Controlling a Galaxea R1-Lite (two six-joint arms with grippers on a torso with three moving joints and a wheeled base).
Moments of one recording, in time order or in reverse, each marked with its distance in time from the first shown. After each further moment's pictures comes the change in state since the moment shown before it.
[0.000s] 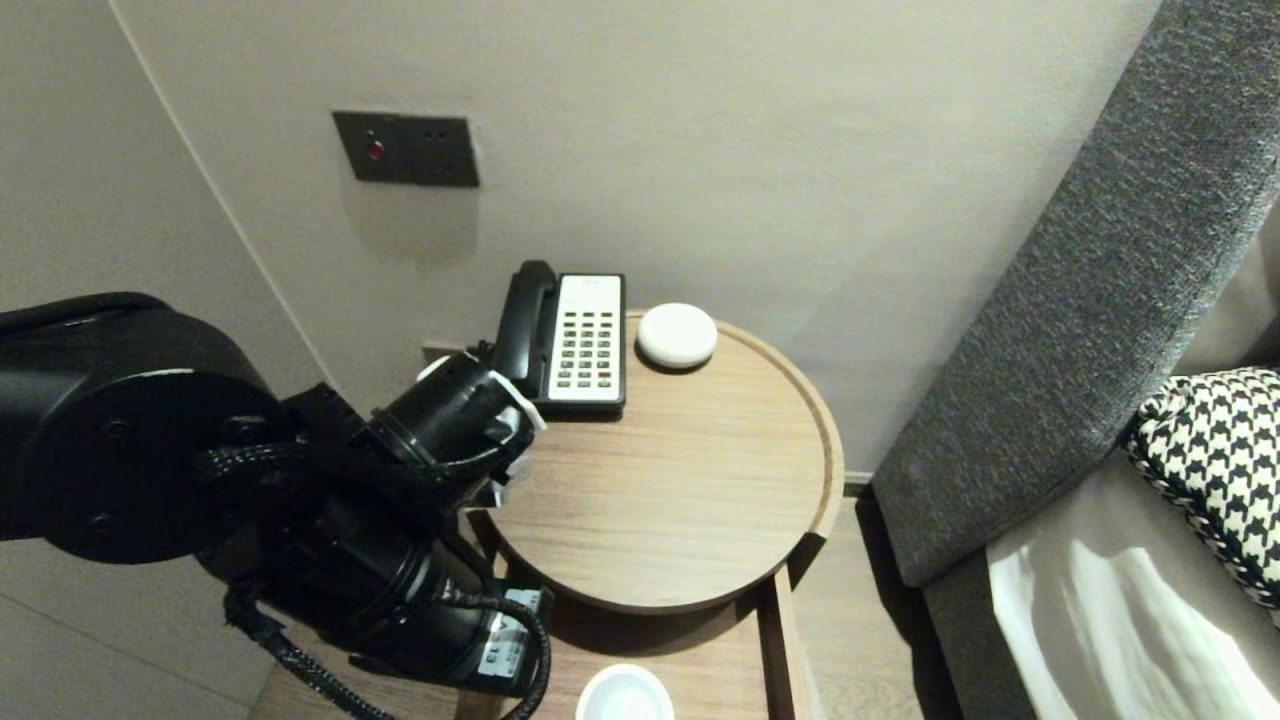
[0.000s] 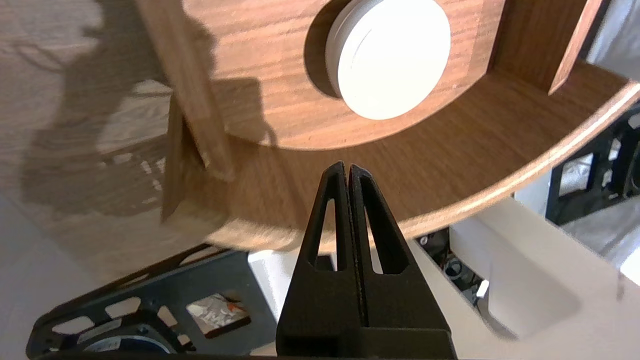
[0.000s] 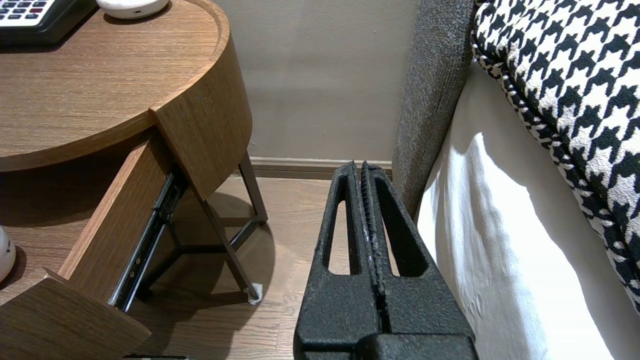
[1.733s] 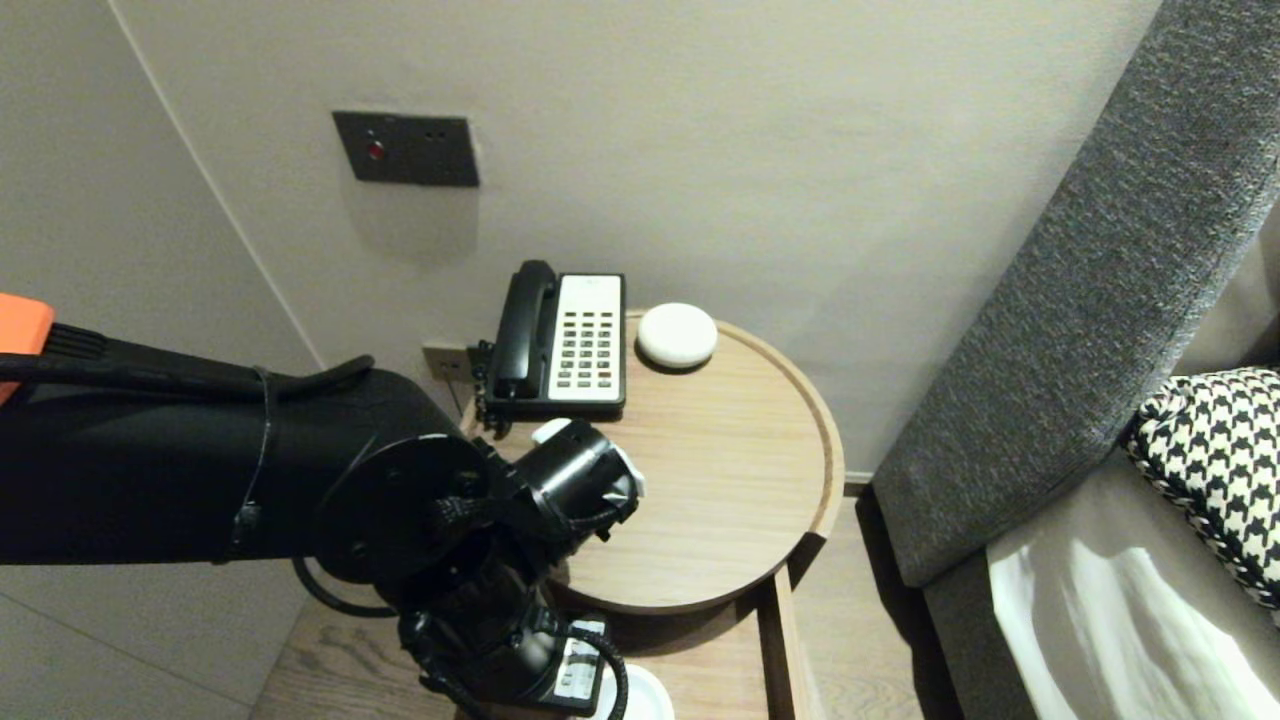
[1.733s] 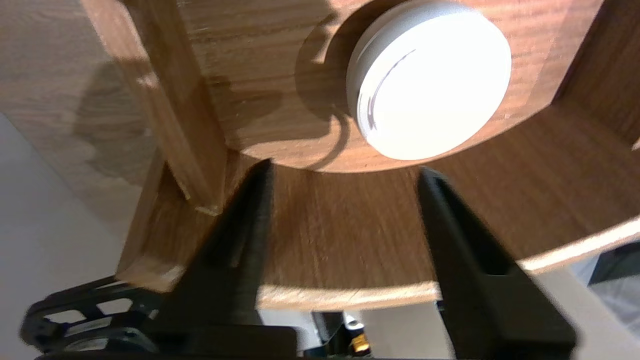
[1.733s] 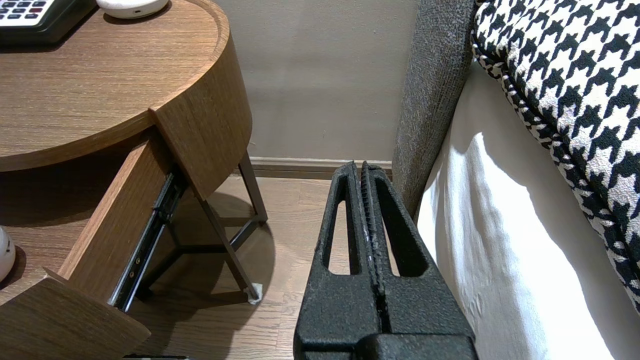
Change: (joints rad) left arm -0.079 0.182 -0.056 0.006 0.105 -0.105; right arm 0.000 0.000 0.000 0.000 0.000 0.000
